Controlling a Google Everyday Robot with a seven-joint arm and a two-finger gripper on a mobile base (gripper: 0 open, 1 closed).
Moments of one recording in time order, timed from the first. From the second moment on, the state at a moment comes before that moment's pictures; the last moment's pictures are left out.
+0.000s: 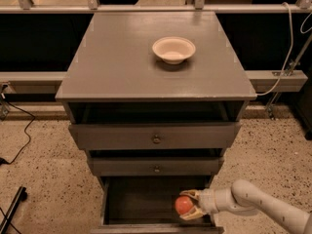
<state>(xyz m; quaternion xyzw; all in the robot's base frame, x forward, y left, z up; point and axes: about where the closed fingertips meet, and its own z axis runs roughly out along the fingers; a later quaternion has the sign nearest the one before) 0.474 -0.134 0.303 -0.60 0.64 0.29 0.38</state>
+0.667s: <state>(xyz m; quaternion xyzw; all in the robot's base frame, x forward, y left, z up) 0.500 -0.101 0.262 -0.56 0.66 0.30 0.39</state>
